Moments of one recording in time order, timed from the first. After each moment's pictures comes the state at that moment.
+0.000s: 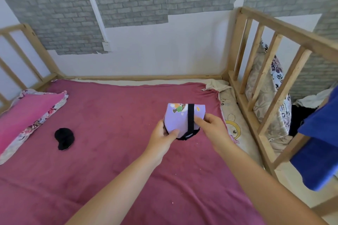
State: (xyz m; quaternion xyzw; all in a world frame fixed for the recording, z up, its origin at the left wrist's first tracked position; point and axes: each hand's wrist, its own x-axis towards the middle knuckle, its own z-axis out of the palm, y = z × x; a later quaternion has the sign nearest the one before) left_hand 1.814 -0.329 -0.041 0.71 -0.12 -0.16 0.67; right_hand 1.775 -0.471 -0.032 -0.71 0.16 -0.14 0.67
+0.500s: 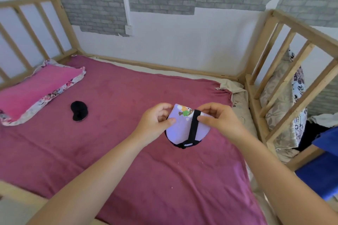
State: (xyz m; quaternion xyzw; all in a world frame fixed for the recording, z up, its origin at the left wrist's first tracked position) left_hand 1.805 -0.256 -0.008 0.78 -0.21 -0.08 0.59; right_hand 1.764 -0.446 0.006 -0.80 -0.03 -0.04 0.60
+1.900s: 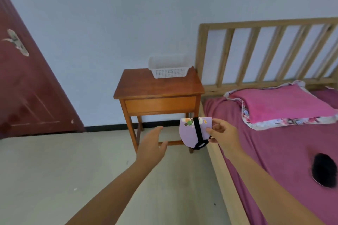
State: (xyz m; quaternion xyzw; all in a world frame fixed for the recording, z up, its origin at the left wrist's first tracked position) left_hand 1.640 0.495 -0.059 0.83 0.44 0.21 0.28; right_hand 1.827 0.402 -0.053 -0.70 -0.31 0.24 0.60
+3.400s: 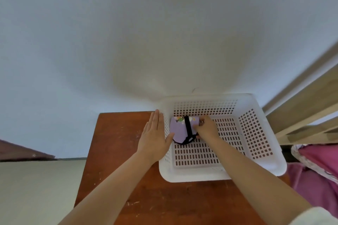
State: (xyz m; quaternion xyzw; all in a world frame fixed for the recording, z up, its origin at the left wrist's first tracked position) left_hand 1.940 1.206 -0.142 0.87 0.43 -0.03 0.24; right_hand 2.109 1.161 -0.172 -0.85 -0.25 0.34 0.31
